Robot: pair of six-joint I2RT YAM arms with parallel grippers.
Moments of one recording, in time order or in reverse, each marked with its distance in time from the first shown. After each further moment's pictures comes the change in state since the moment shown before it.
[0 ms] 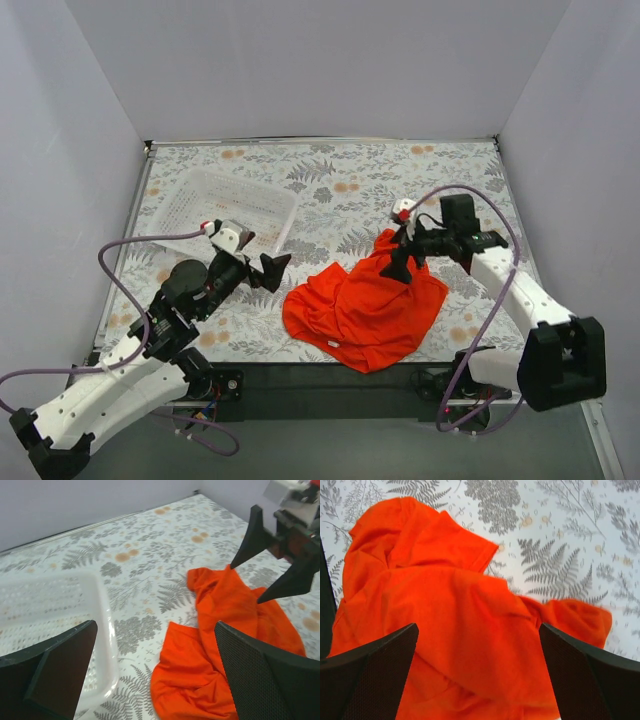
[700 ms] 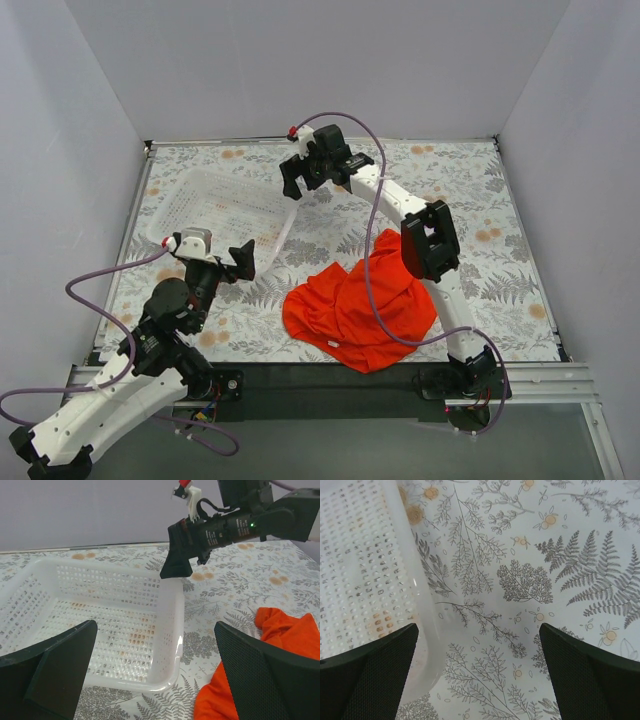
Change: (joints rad) left arm 0.003 -0.226 -0.139 0.019 -0.443 0.000; right arm 0.422 1.207 1.395 0.043 0.517 0.559
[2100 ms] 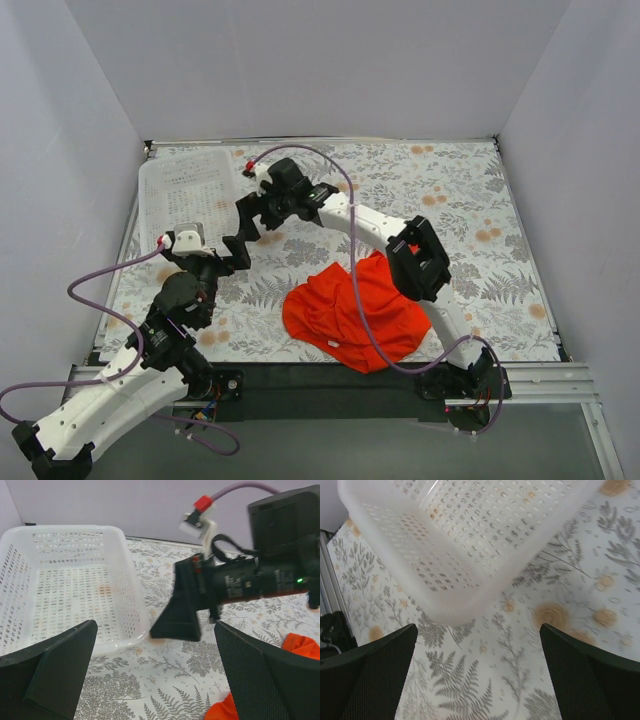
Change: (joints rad) left arm 0.022 0.063 -0.018 0.042 -0.197 -0.072; right arm 0.274 -0.047 -0.119 0.053 -0.079 0.317
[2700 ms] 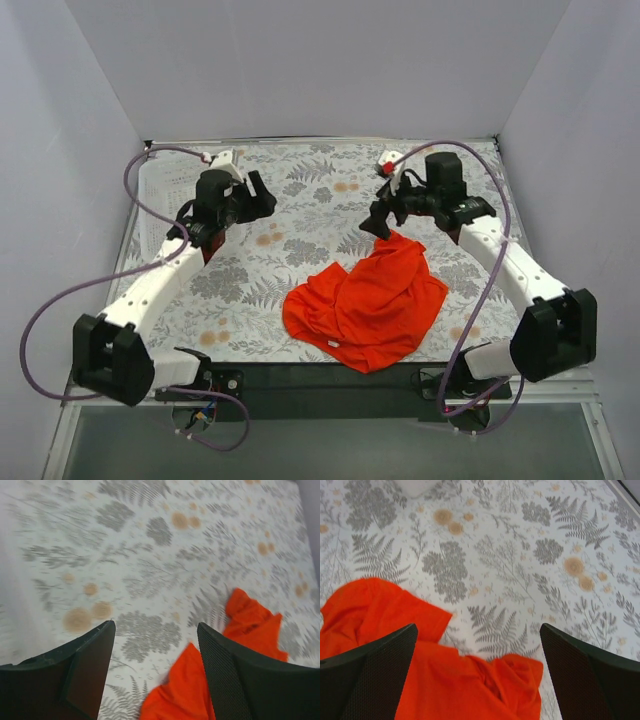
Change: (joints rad) left arm 0.425 0.758 0.442 -0.138 0.701 -0.315; right arm -0.498 -0.907 -0.863 0.036 -0.262 -0.636
